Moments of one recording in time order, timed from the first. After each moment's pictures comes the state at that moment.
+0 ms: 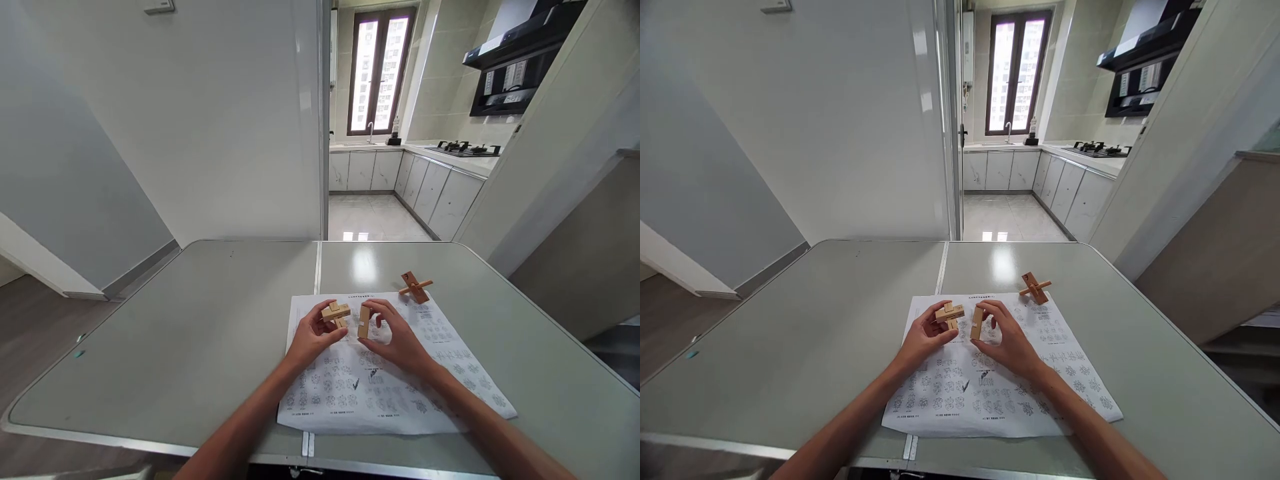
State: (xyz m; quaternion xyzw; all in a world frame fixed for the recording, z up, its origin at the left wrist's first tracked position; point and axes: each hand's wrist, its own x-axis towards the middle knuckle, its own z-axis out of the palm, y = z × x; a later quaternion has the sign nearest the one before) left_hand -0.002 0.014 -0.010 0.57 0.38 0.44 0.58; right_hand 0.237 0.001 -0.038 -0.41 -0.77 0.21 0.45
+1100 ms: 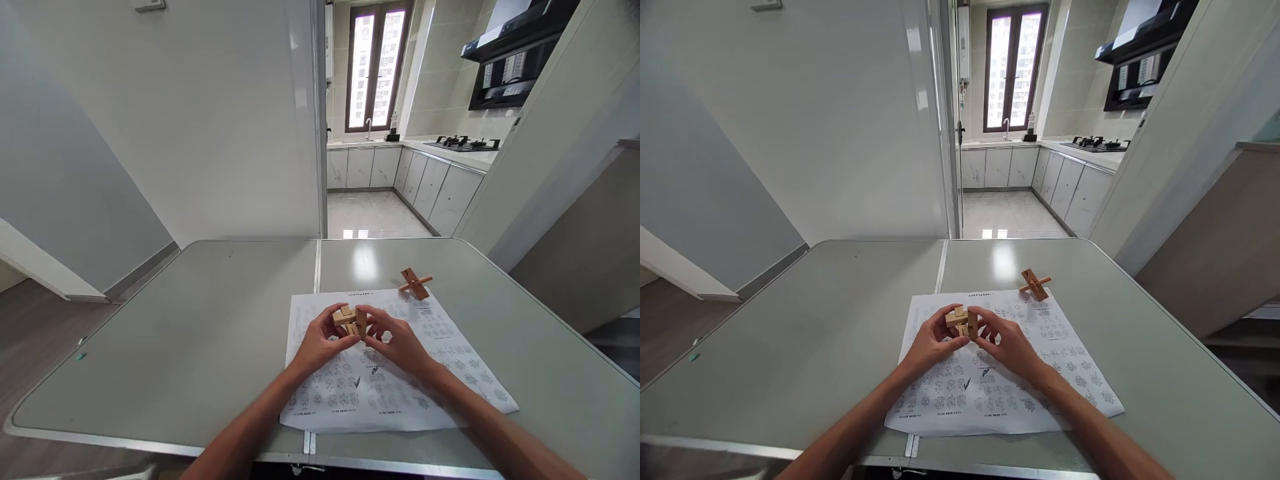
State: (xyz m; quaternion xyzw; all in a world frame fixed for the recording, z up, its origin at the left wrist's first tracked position) left_hand 0.012 0.004 -0.006 0.60 0.37 0.40 0.58; right_hand 0.236 -0.006 -0.043 -0.39 -0.76 0.27 0.43
